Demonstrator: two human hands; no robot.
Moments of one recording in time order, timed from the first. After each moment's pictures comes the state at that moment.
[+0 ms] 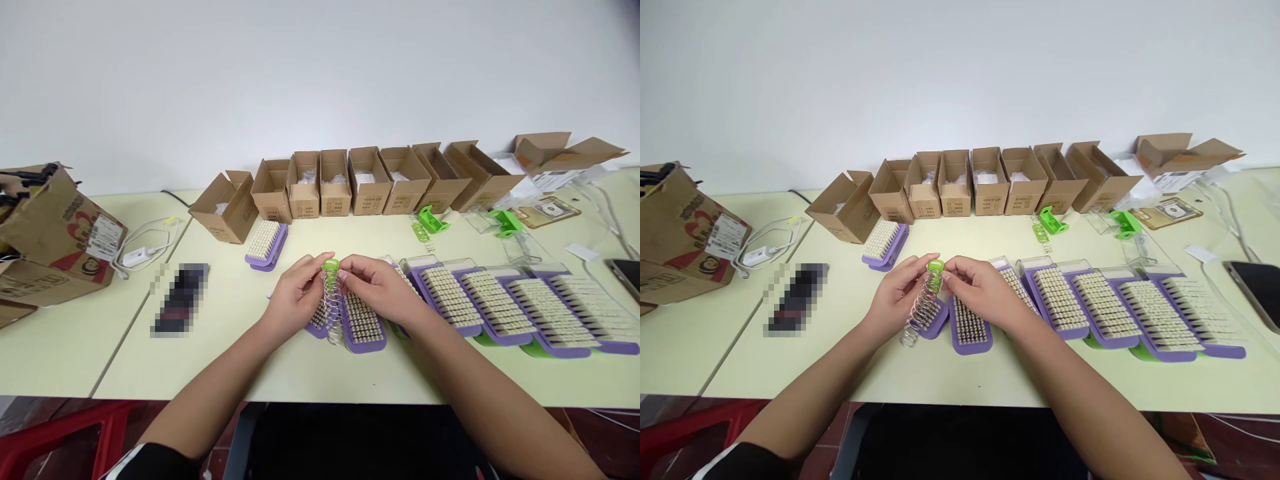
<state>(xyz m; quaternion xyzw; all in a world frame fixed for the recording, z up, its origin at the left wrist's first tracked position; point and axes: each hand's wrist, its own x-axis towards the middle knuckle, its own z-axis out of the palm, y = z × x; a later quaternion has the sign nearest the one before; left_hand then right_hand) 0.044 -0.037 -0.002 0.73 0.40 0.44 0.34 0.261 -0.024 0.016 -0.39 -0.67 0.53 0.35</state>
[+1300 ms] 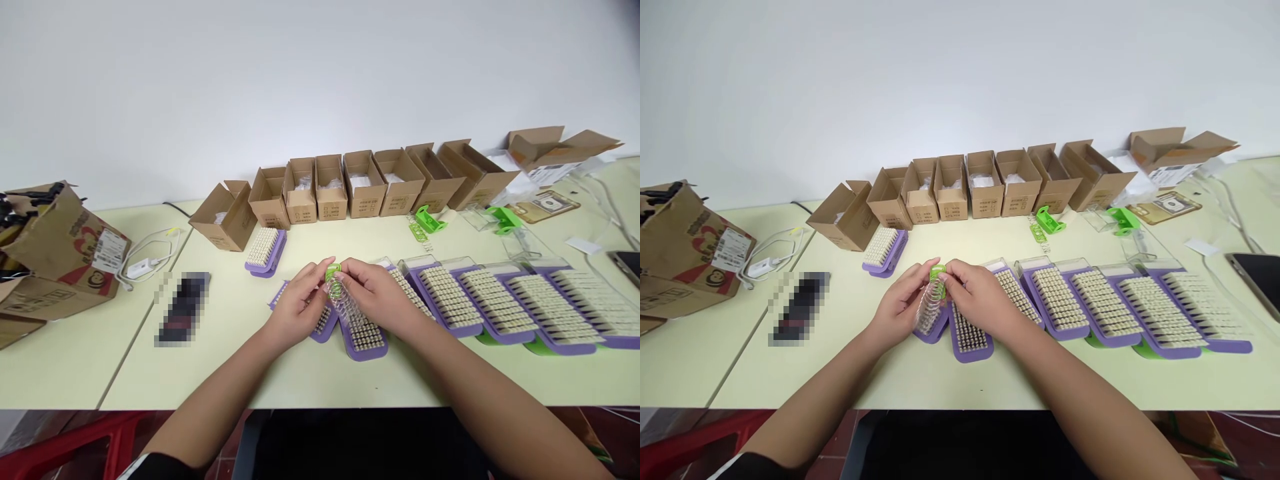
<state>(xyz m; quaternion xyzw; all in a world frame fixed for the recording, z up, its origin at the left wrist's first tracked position) 0.046 -0.041 -0.005 0.75 0.36 0.42 0.37 0.257 -0.028 0.015 -0.44 -0.72 0.42 0.35</state>
